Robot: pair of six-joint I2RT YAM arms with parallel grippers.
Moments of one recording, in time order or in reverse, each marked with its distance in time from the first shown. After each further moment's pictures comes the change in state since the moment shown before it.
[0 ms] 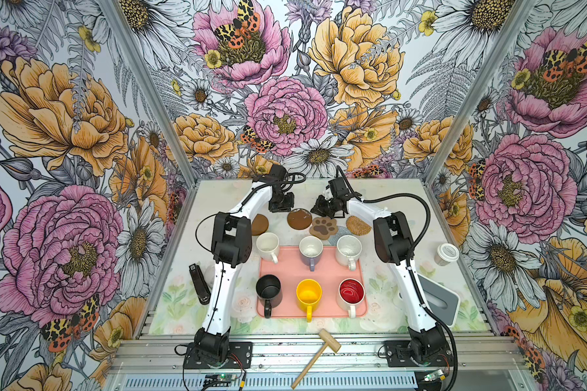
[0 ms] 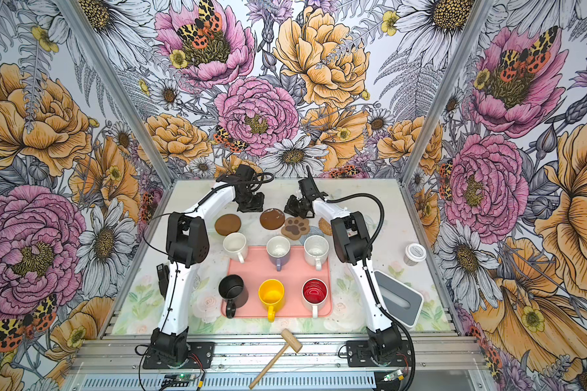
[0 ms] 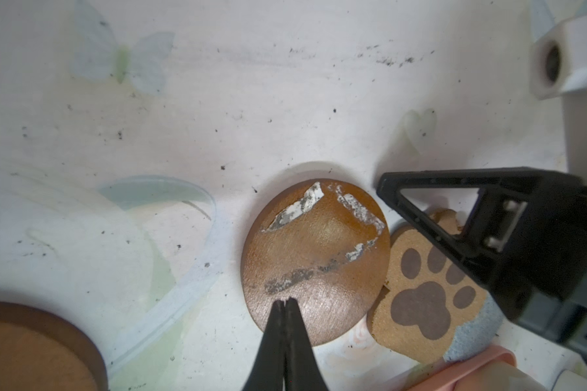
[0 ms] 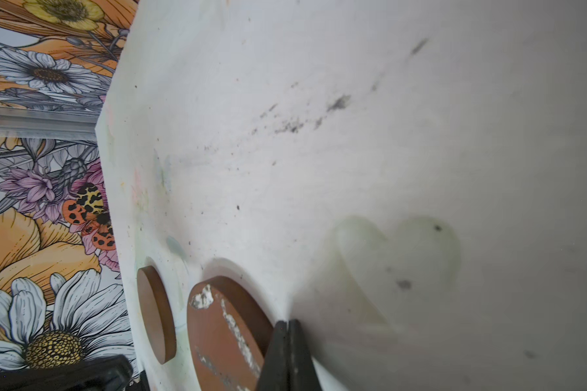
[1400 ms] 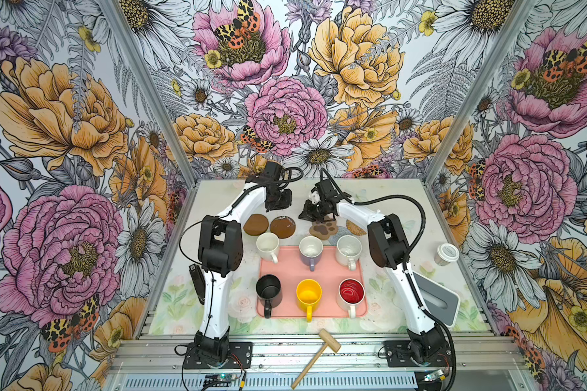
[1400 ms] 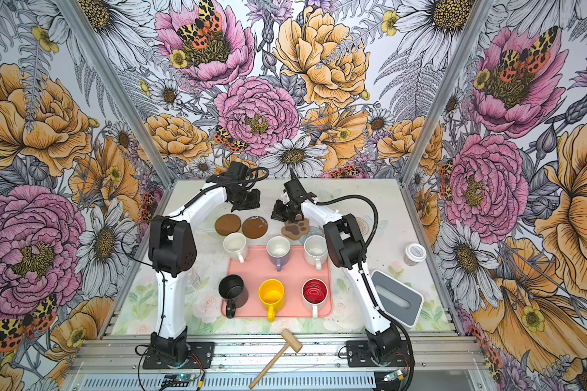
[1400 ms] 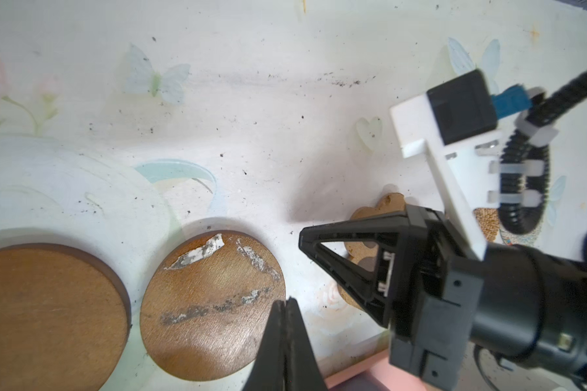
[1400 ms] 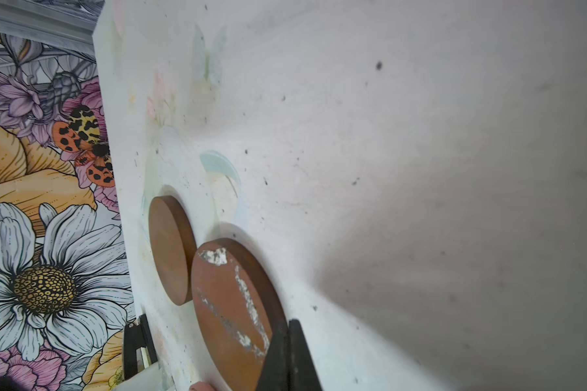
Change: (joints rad) left arm -0.008 -0.216 -0.219 0.118 -0.009 -0.019; right arm 0.088 -0.065 0.008 -0.095 -0.027 -0.064
